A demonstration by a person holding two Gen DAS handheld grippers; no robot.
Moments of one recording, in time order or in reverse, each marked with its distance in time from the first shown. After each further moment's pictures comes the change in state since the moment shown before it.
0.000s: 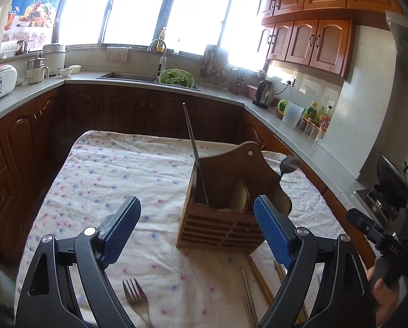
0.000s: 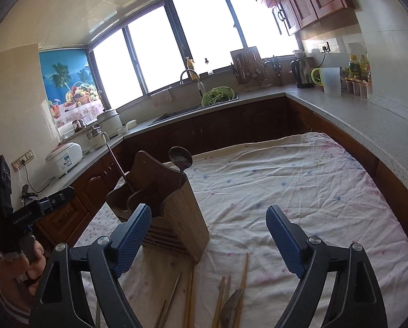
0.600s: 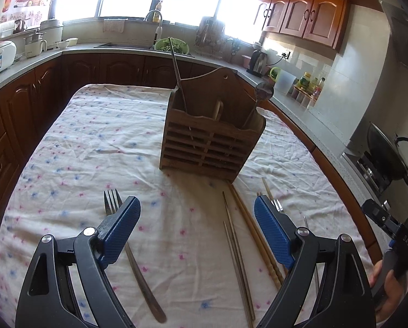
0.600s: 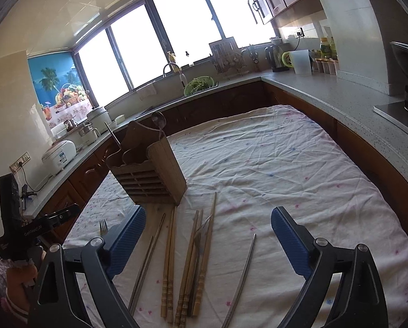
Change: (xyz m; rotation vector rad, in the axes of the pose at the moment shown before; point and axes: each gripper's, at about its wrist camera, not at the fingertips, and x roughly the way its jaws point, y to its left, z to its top) left arm -0.036 -0.027 -0.083 -0.010 0.148 -0.021; right arm -0.083 -0.031 -0.066 0.072 0.051 -0.058
